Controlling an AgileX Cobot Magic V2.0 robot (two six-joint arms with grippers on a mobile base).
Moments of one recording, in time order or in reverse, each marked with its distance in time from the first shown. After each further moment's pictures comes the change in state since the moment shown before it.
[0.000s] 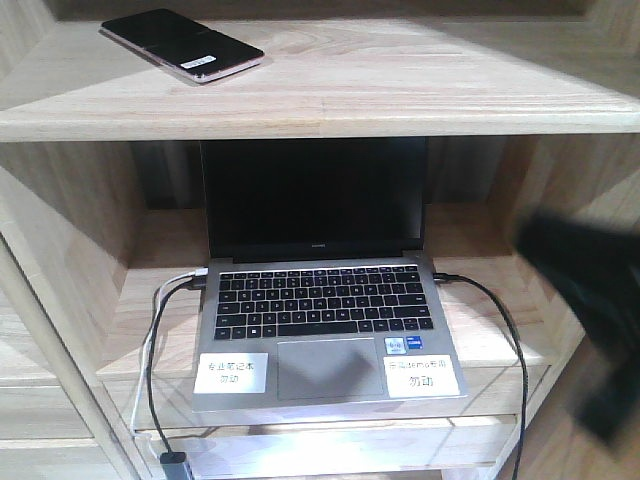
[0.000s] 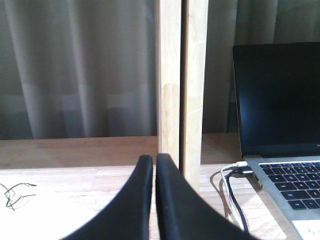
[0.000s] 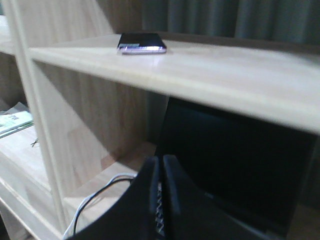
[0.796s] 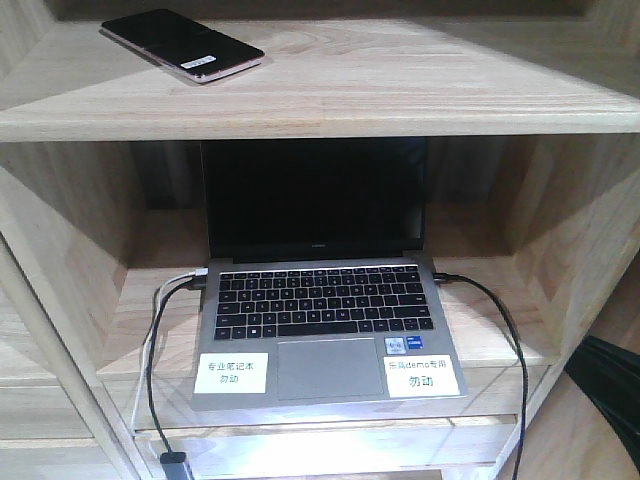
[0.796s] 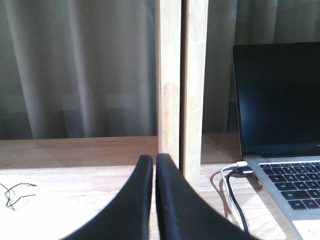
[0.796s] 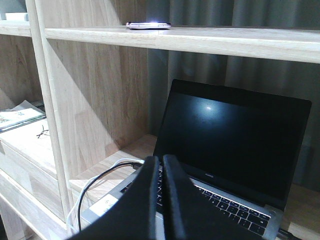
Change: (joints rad) left arm 0.000 0.000 0.000 0.000 0.000 0.000; right arm 0.000 -0.311 0.253 0.000 -0.004 0.003
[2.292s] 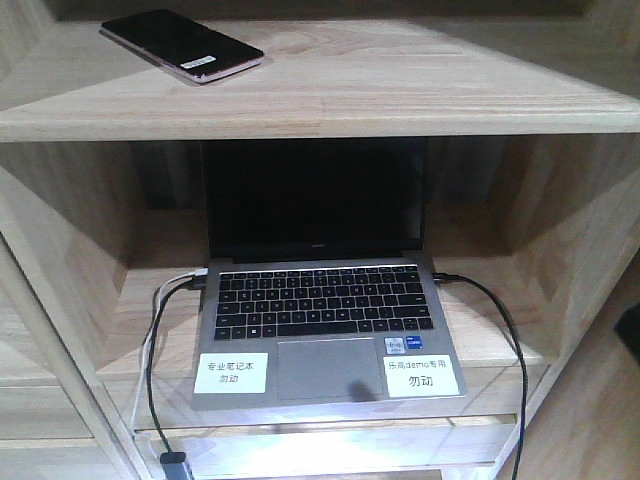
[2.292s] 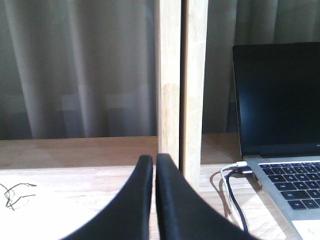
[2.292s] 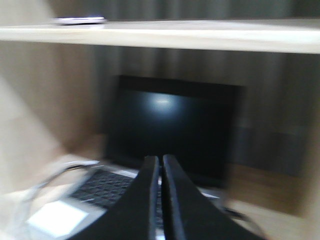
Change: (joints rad) left arm 0.000 0.000 0.000 0.000 0.000 0.000; right arm -0.090 0.000 0.000 -0.781 -0.060 0.787
